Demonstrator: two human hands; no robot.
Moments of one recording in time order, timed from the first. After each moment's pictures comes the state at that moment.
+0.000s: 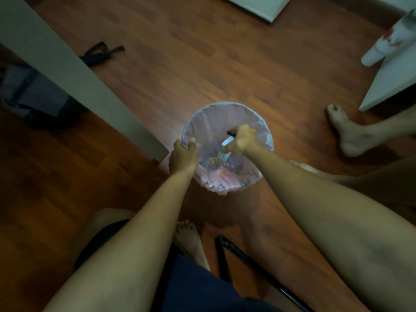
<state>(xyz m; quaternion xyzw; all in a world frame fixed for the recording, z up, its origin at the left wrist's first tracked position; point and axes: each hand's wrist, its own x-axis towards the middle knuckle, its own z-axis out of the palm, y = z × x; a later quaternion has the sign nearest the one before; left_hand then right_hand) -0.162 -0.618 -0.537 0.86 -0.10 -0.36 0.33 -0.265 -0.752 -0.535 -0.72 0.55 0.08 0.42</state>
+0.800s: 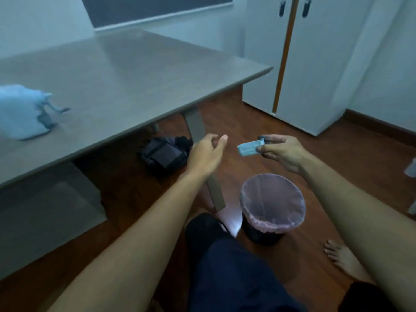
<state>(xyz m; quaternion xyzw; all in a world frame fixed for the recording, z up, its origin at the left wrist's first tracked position) -0.159 -0.482 -0.241 0.86 -0.30 -0.07 0.41 -0.280 -0.676 -0.272 -0.61 0.30 -0.17 0.72</state>
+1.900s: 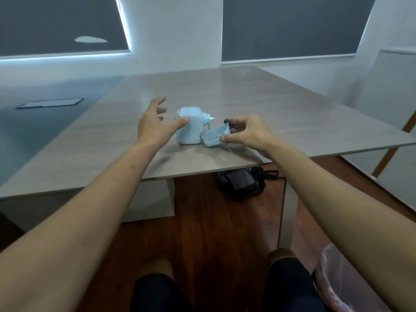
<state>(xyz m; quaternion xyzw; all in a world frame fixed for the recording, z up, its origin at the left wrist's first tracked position) -0.005 -0.164 -0.085 0.84 -0.09 0.18 0.51 -0.056 -0.399 -0.092 -0.83 -0.01 -0.08 0.55</state>
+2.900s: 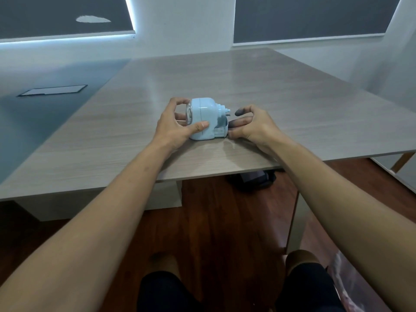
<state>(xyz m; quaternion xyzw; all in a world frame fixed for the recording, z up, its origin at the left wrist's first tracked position) 0.025 -0.168 -0.112 0.82 -0.15 0.11 0.55 -0.015 -0.379 -0.110 -0.76 0.05 -0.07 0.64</state>
